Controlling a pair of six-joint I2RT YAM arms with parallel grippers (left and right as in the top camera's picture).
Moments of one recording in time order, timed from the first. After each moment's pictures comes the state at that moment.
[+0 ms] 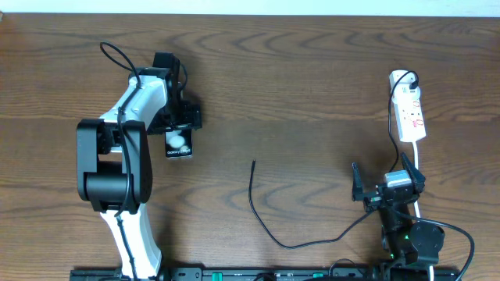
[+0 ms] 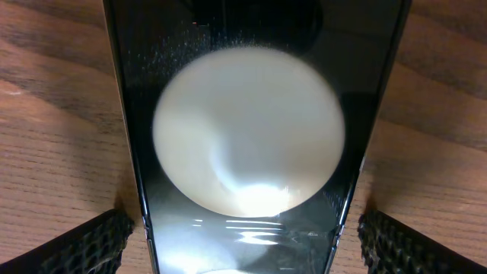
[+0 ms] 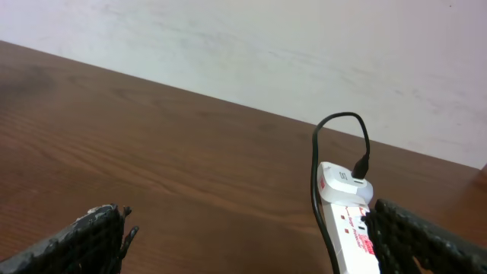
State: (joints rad) left arm -0.06 2.10 1.46 -0.90 0.01 -0.20; right arm -0.07 0.01 0.01 -0.05 -0.23 -0.21
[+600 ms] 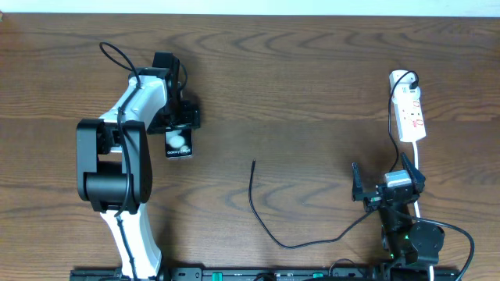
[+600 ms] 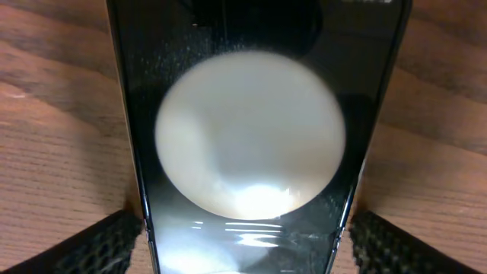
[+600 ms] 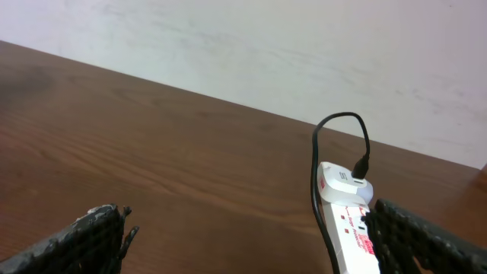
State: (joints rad) left arm -0.06 2.10 1.46 -0.89 0.01 -0.20; right arm -0.07 0.01 0.01 -0.05 -0.23 -0.21
